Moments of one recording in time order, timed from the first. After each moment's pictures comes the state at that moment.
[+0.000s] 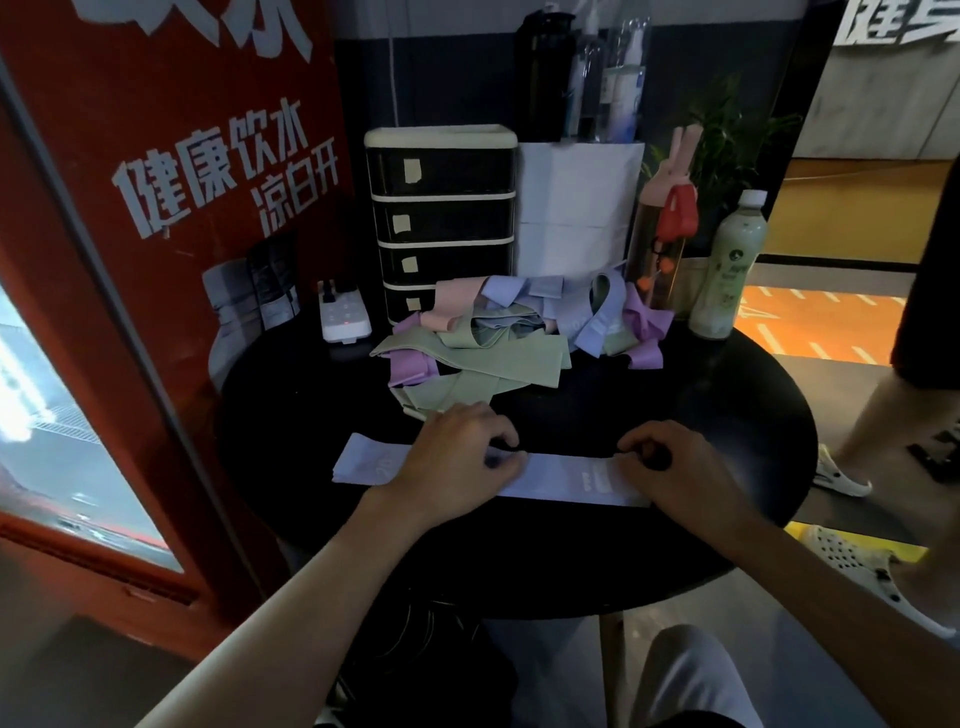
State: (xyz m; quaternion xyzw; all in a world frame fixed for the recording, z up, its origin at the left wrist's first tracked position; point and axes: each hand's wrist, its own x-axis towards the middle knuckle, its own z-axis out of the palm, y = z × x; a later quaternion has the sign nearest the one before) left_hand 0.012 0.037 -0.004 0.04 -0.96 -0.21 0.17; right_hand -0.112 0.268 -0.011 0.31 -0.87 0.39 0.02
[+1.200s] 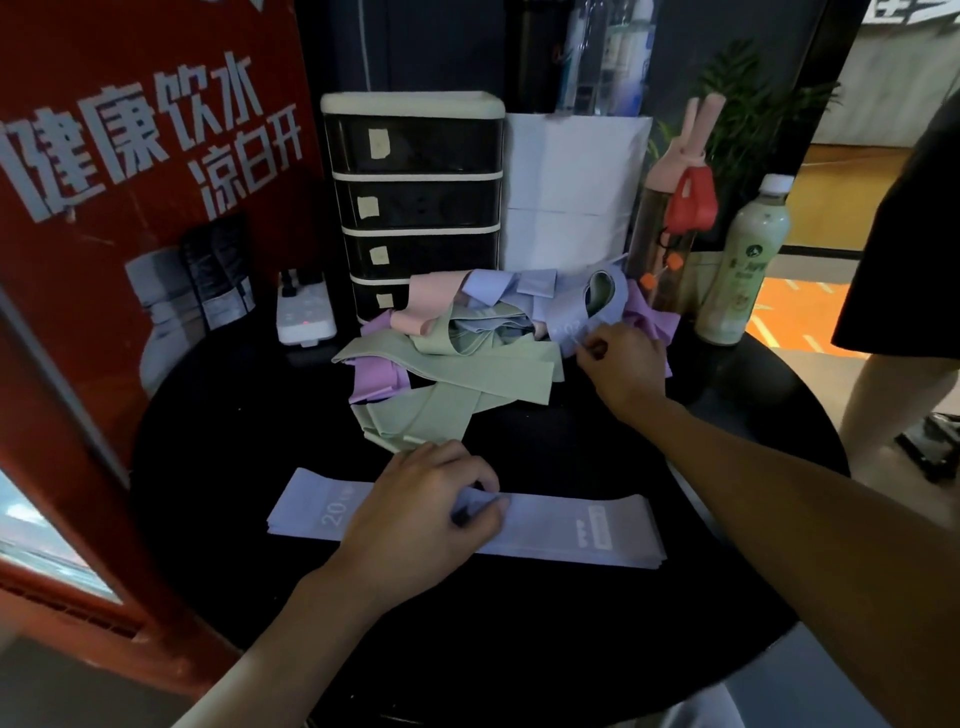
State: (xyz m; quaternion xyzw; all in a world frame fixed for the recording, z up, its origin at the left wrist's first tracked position) left_hand 0.009 0.033 -0.021 0.03 -0.95 -0.24 0.21; right_hand -0.264 0.151 -0.003 0.30 -0.89 0.28 0.20
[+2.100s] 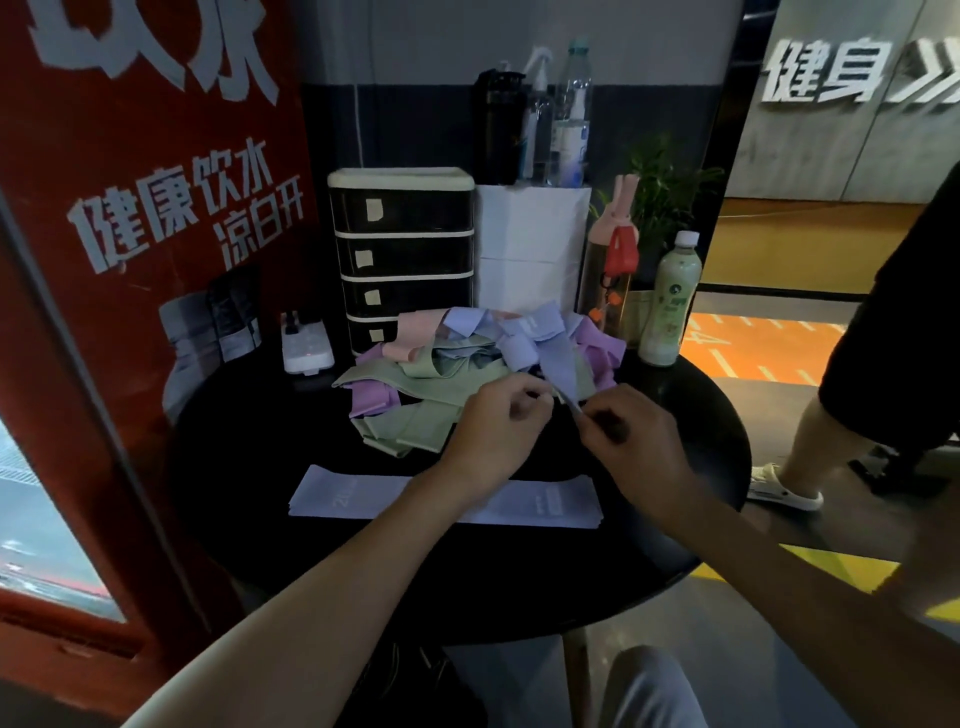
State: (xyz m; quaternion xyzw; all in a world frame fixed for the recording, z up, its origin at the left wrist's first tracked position) left_hand -0.038 0.103 0.048 0.06 -0.83 -0.50 0.24; right_hand -0.132 0.259 0.020 0.44 -0.75 0.44 0.23
